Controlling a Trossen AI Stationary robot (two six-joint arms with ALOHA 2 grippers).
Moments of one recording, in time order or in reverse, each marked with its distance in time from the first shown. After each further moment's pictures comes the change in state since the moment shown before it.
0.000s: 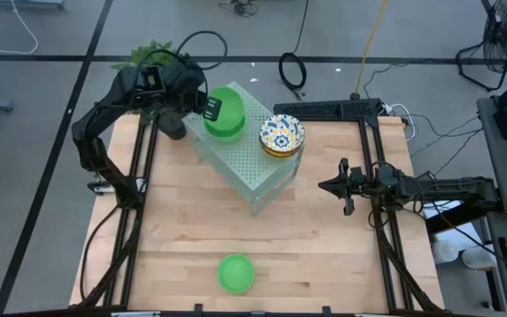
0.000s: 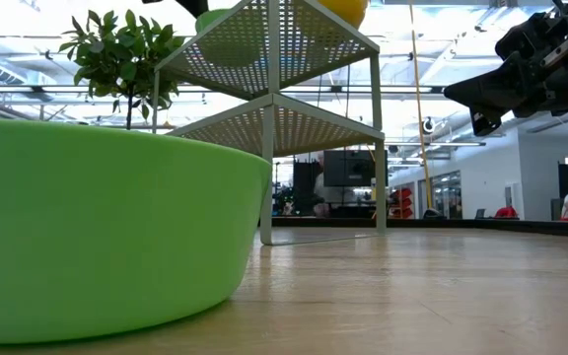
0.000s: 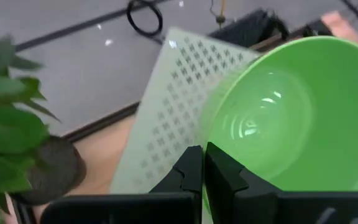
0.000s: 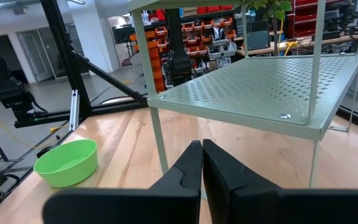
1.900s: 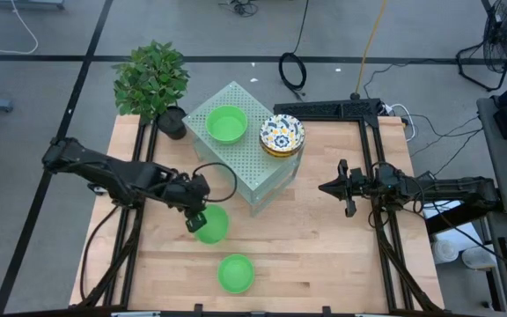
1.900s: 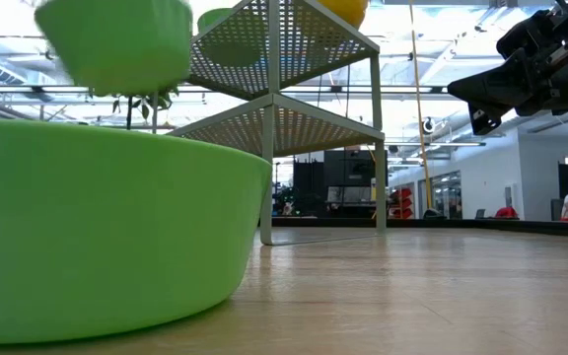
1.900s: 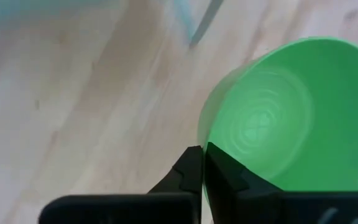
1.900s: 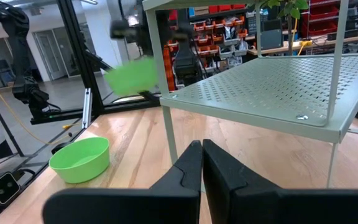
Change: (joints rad) left arm -0.662 -0.353 -1.059 0.503 0.229 -0.126; right arm 0.000 0.000 0.000 0.005 -0.048 0.003
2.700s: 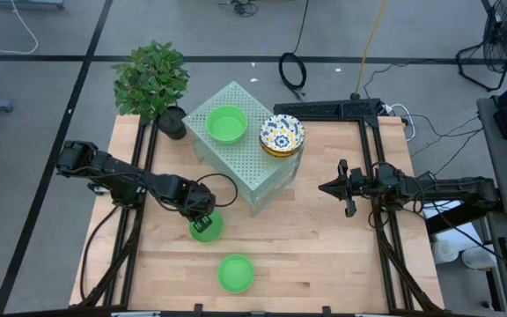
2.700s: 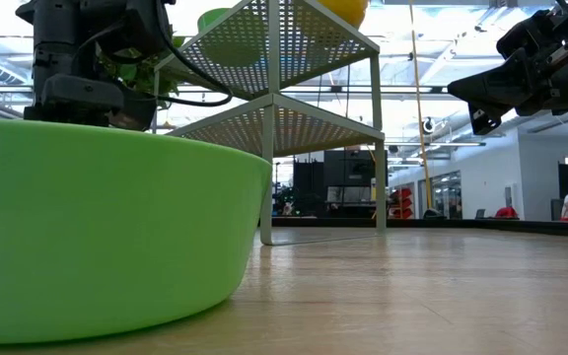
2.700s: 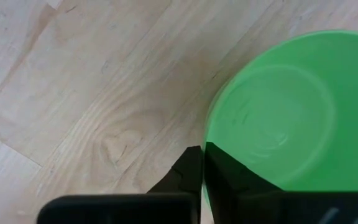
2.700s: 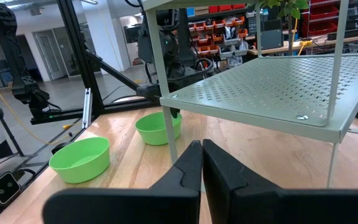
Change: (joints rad) left arm 0.084 0.172 -0.324 0.148 0.117 -0.187; right arm 0.000 0.000 0.000 0.000 -0.001 0.000
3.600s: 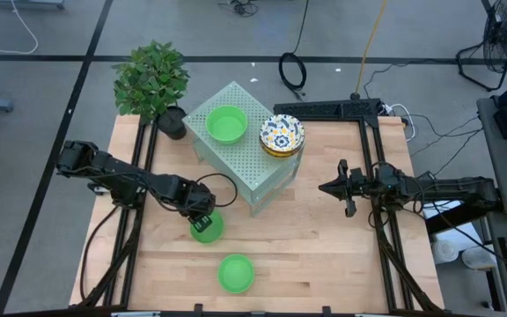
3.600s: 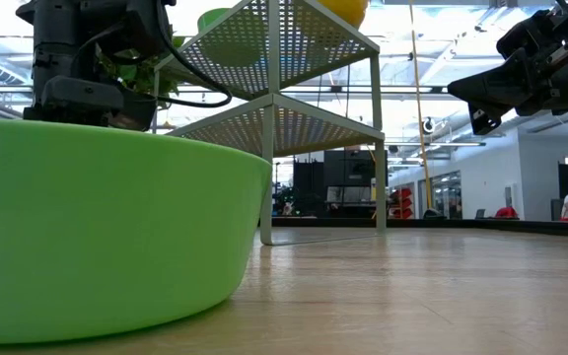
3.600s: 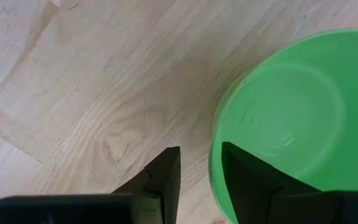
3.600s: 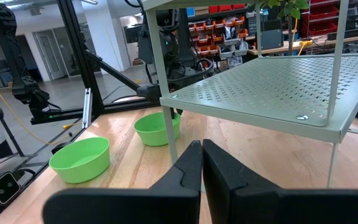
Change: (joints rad) left arm 0.001 0.000 0.000 -0.001 0.000 -0.005; right arm 0.000 0.000 0.000 0.000 0.000 0.000
